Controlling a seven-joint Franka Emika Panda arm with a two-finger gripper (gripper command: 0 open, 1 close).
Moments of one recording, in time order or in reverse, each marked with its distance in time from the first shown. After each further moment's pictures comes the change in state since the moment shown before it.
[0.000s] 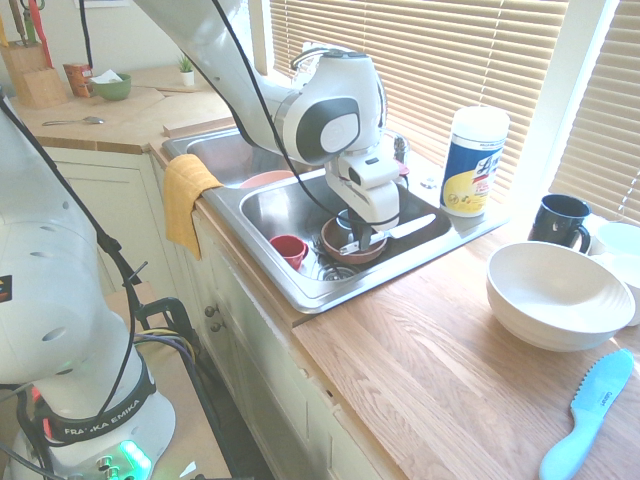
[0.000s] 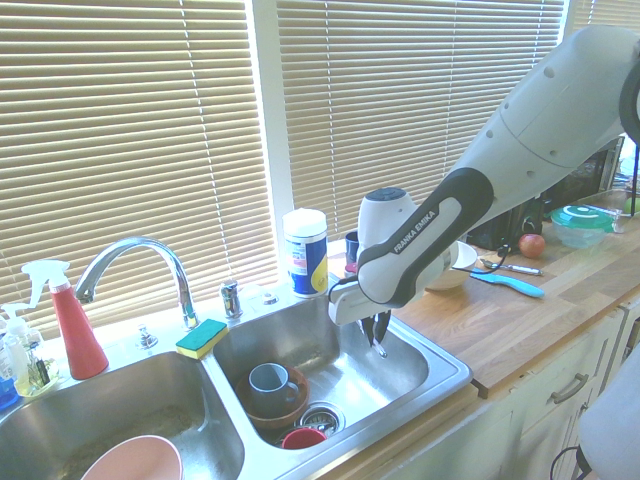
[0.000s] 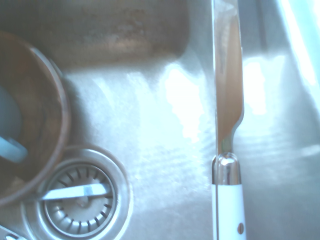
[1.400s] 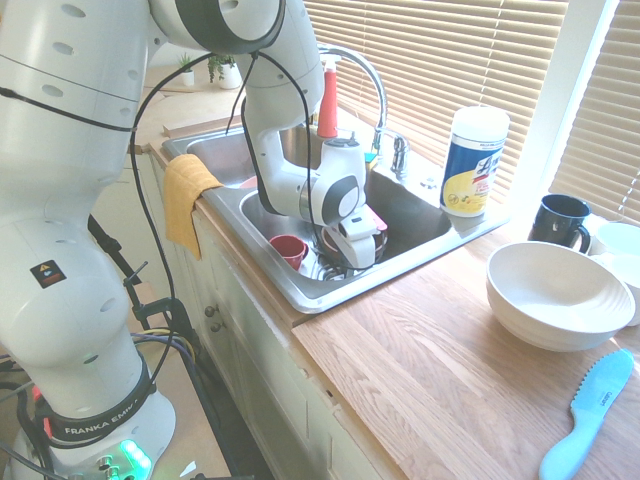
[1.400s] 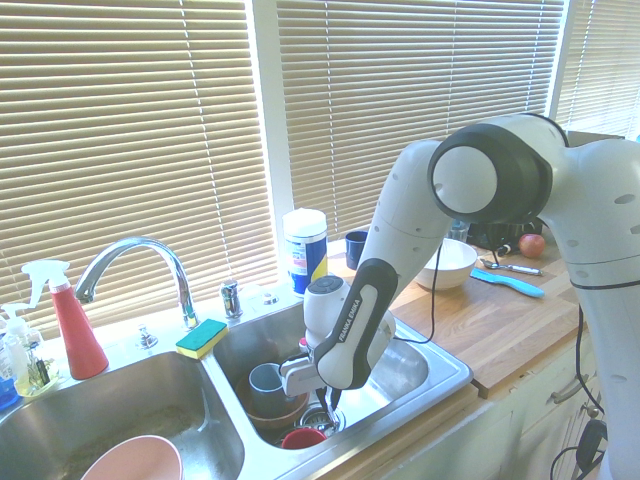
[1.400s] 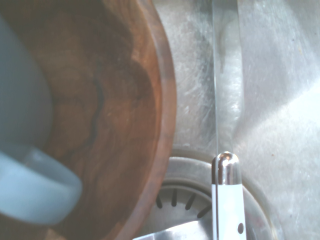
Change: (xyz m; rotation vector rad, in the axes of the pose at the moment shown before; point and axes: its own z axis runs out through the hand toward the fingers) arm -0.050 -0.063 0.158 -0.032 -0.067 0.032
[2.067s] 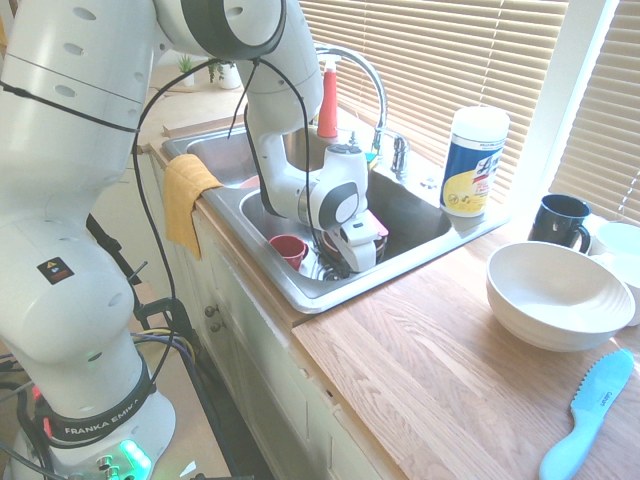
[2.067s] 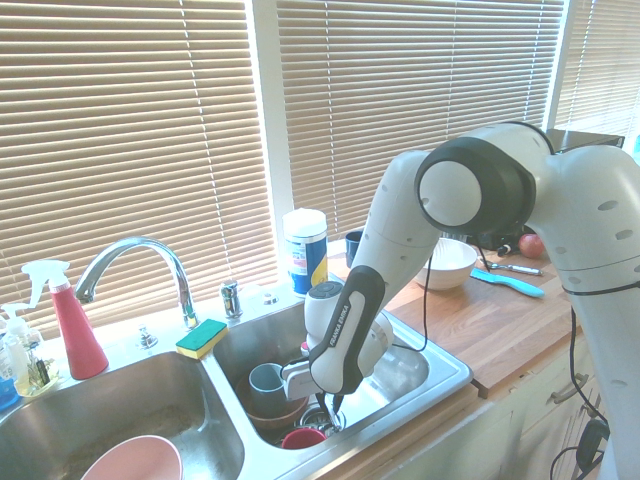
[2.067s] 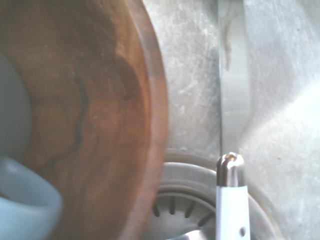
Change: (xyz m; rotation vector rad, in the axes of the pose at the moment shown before) arm 0.002 -0.003 0.011 -0.001 -0.004 0.015
